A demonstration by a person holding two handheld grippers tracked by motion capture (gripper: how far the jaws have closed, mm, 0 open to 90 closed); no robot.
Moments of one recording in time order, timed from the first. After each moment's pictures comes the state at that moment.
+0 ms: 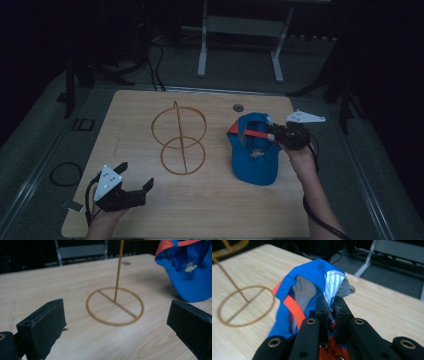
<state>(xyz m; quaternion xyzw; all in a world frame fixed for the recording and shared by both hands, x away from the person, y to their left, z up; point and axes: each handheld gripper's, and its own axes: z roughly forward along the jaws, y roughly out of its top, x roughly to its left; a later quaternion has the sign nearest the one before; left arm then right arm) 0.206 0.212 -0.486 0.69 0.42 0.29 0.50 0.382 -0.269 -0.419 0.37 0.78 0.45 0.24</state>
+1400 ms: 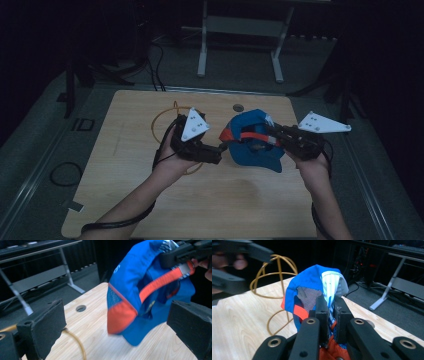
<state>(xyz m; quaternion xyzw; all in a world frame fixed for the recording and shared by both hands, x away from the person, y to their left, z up) 0.293 0.047 -0.362 0.77 0.28 0.26 0.52 0.307 -0.252 -0.353 0.26 0.77 0.53 0.24</state>
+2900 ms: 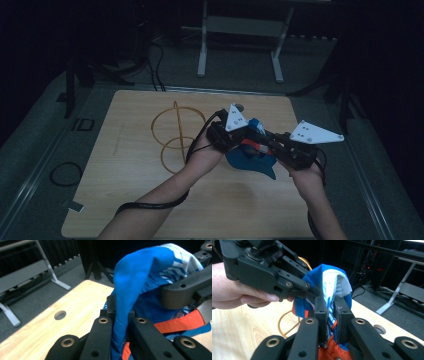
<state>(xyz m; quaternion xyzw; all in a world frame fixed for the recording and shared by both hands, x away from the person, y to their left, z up) 0.318 -0.024 -0.359 0.80 0.23 0.25 0.50 0.286 -0.236 -0.356 0.24 0.77 0.54 0.24</state>
